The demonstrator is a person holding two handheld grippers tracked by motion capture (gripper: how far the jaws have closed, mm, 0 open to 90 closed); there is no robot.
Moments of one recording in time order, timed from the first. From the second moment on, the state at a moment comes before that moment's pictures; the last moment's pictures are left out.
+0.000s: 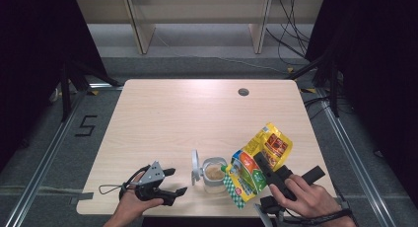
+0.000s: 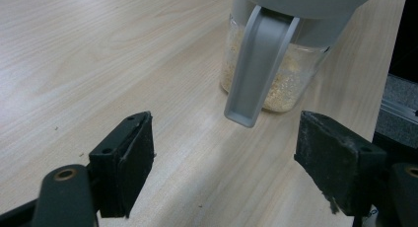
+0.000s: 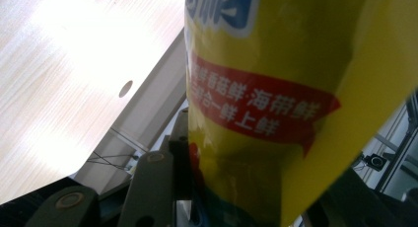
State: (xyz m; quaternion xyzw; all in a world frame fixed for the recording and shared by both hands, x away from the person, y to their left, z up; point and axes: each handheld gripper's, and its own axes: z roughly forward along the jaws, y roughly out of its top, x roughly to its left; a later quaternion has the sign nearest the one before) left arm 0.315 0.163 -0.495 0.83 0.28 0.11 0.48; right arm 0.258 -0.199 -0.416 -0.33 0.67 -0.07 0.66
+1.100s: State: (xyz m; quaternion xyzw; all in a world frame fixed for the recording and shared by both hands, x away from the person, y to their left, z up) left arm 0.314 0.163 -0.495 0.82 0.28 0.11 0.48; right arm 0.257 -0.199 -0.413 -0.34 0.66 -0.09 0.66
